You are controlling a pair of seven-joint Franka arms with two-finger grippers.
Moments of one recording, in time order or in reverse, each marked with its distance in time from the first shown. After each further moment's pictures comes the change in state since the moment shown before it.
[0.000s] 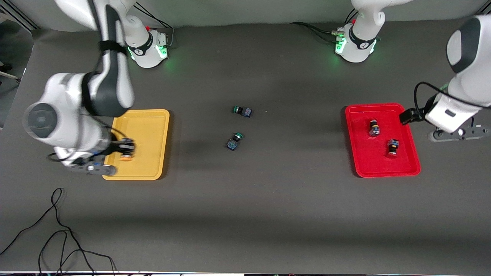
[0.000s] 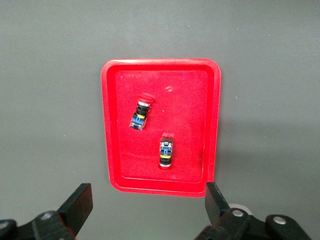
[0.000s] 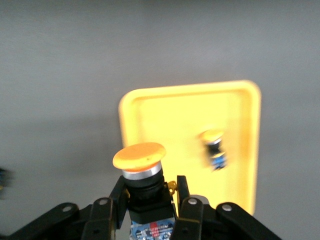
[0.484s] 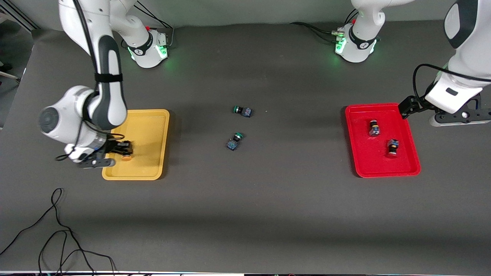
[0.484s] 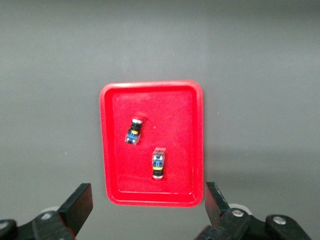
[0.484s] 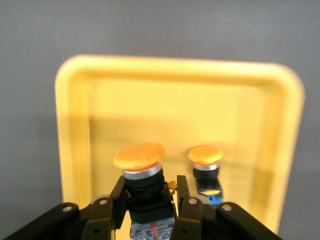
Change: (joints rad) left arm -0.088 -0.070 0.043 0.021 -0.009 0.033 0.003; right arm -0.007 0.056 0.038 -0.427 0.327 0.404 -0.438
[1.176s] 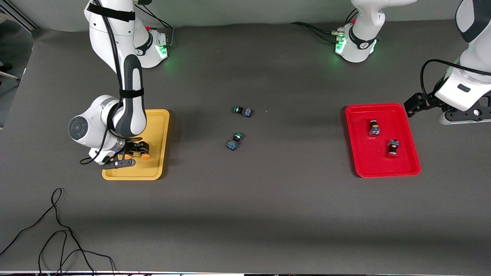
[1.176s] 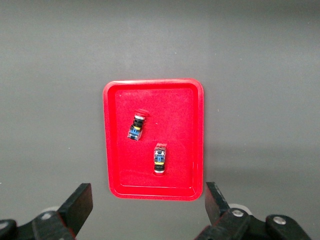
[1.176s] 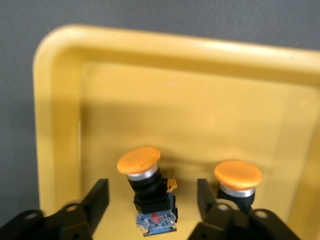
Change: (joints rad) left arm -0.044 0.021 0.057 0.050 0.001 -0.067 0.003; right arm -0.015 0.121 0.058 0.044 0.106 0.005 -0.055
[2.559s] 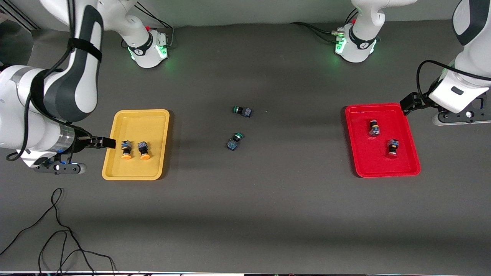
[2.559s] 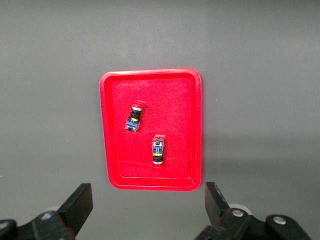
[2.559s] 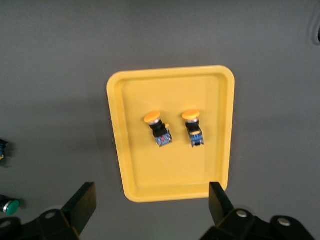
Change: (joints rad) left arm -0.014 0.018 0.000 0.025 0.000 -0.050 0.000; right arm -0.124 -0.178 -0.048 0.588 -0.463 -0.690 0.495
